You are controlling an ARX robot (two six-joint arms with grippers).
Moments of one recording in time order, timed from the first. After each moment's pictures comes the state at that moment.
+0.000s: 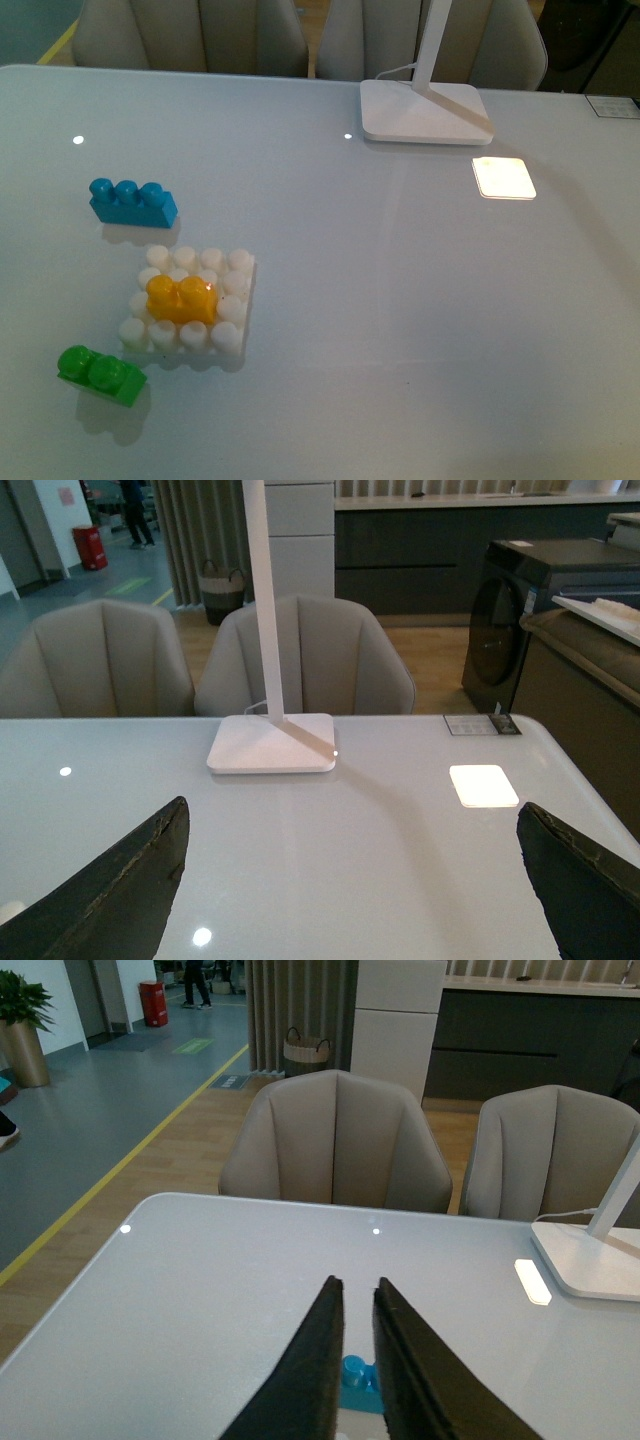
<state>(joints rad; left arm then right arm) 0.00 1.17 0.12 1.04 0.00 -0.01 0.00 0.00 0.01 0.00 0.00 0.00</state>
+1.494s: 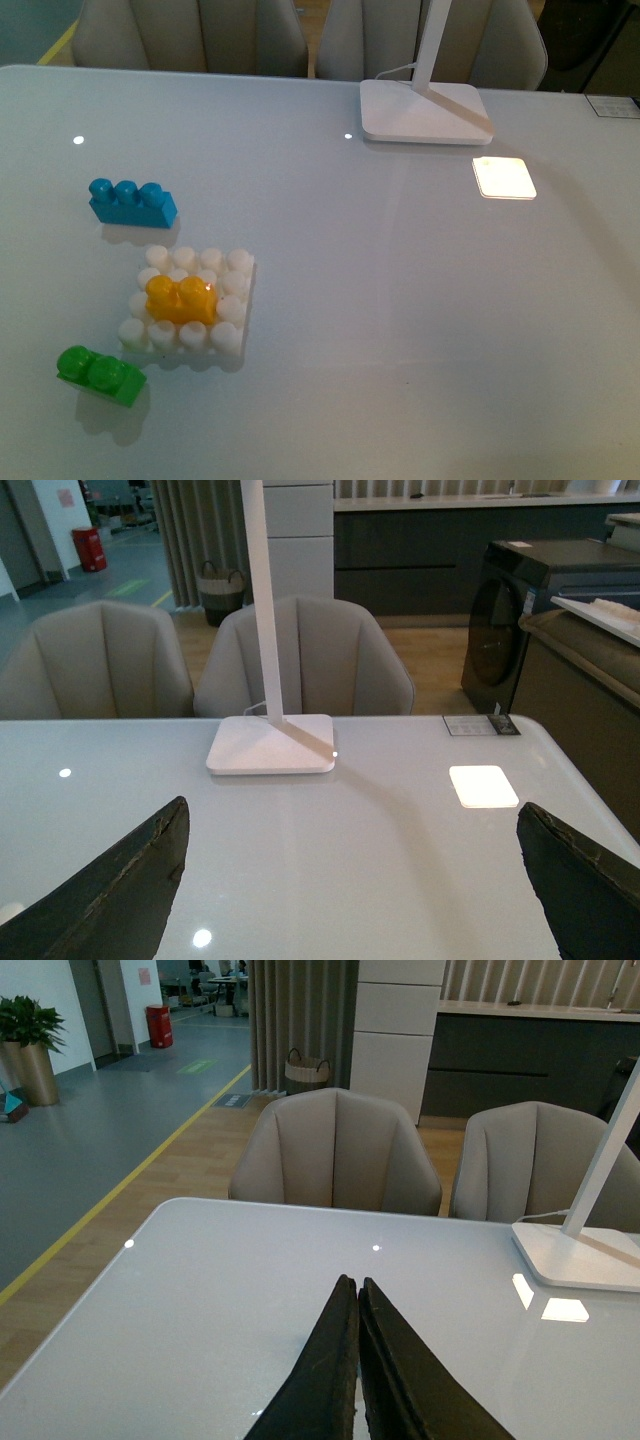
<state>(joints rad) 0.00 0.21 0.01 0.22 0.00 -0.01 0.00 0.00 0.01 0.00 0.00 0.00</state>
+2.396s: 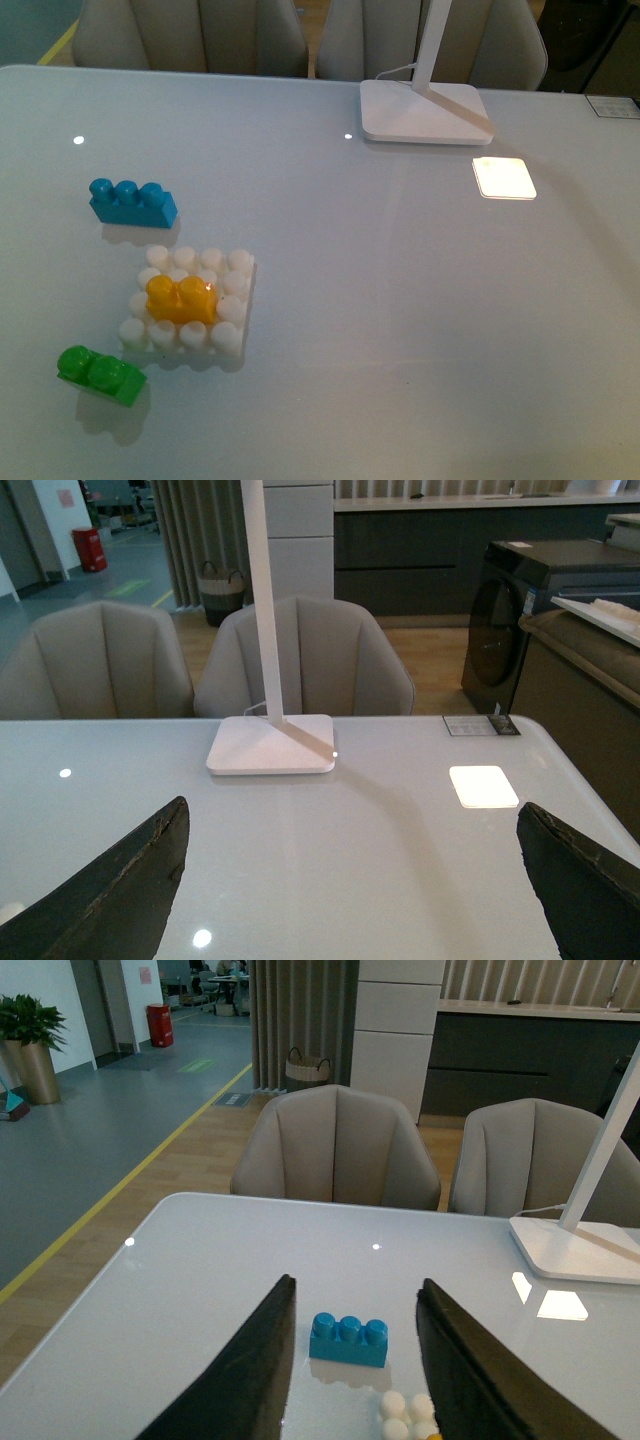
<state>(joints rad) 0.00 0.01 0.01 0.00 0.00 -0.01 0.00 0.00 0.01 0.00 0.00 0.00</state>
